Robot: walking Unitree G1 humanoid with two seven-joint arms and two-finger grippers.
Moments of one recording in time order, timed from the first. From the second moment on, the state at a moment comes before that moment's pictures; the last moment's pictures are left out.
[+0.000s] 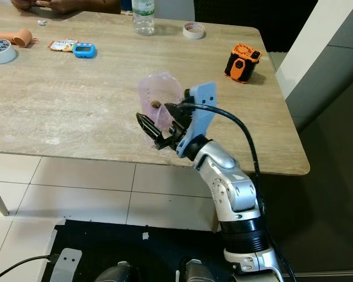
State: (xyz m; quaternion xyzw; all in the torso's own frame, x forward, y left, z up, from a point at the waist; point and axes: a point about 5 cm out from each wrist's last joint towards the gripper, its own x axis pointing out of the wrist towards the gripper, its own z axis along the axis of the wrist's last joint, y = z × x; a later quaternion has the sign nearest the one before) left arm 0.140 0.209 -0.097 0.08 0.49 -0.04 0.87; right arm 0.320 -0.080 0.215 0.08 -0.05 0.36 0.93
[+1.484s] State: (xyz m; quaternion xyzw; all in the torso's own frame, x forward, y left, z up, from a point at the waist) left arm 0.137 0.209 -0.098 0.08 0.49 -0.03 0.87; right arm 0.341 -0.047 0.175 0.09 0.09 0.19 0.97
